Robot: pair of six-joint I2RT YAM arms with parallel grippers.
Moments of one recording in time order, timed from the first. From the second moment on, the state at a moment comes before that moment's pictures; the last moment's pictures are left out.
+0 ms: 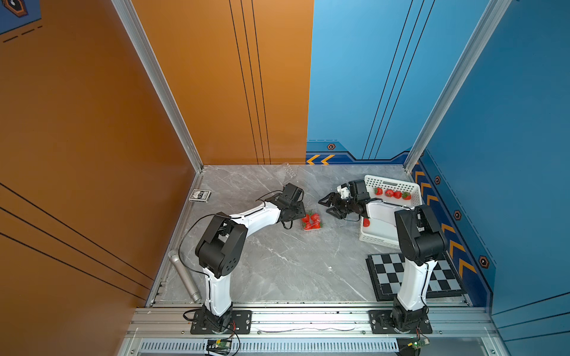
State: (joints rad) left arm -0.58 1.92 1.33 -0.34 0.01 -0.74; right arm 0.25 1.96 1.18 0.00 -0.66 0.88
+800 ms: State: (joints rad) left arm -0.62 2.00 1.42 -0.40 0.01 -0.74; right arm 0.28 2.05 1.17 0.07 -0.70 0.91
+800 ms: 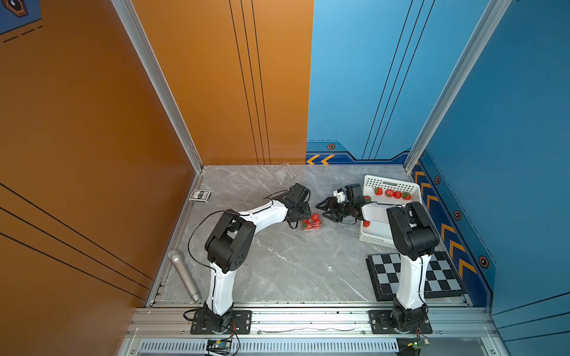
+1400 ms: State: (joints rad) left arm -0.62 2.01 1.42 -0.40 0.01 -0.74; right arm 0.29 2.07 1.18 0.08 -0.70 0.91
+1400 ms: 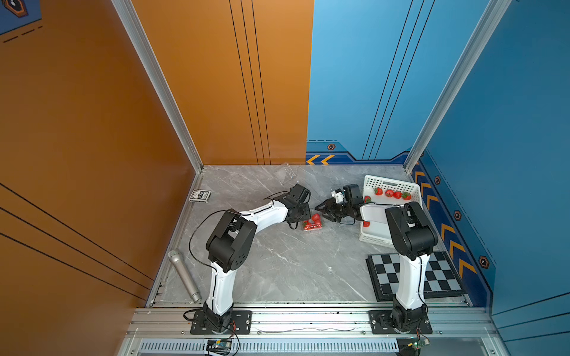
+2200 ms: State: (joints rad) left arm -0.61 2.01 1.42 -0.40 0.02 -0.74; right arm 0.28 2.10 1.18 0.16 -0.73 0.91
